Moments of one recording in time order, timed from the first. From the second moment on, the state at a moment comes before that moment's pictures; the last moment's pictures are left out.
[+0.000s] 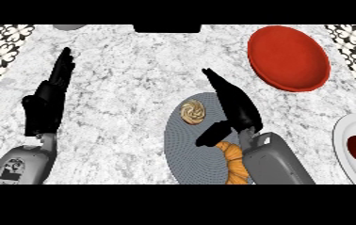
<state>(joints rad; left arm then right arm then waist) -0.21 0.35 -0.10 -1.58 -0.04 0.26 0.16 -0.41 -0.12 0.40 -1.55 0.50 0.10 0.63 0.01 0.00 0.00</state>
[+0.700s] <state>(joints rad) -0.22 0.31 -0.04 -1.59 -0.07 0.20 0.18 -0.48 -0.02 0.38 -1.28 0.58 0.15 0.68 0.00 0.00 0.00</state>
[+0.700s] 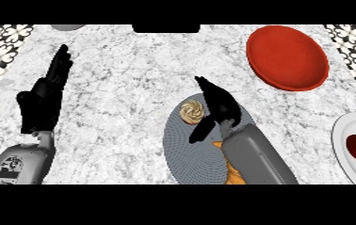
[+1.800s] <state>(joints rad) -0.20 0.24 0.01 -1.61 -0.15 0.15 0.17 -0.64 -0.01 0.44 -0.85 0.59 -0.07 0.38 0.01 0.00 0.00</state>
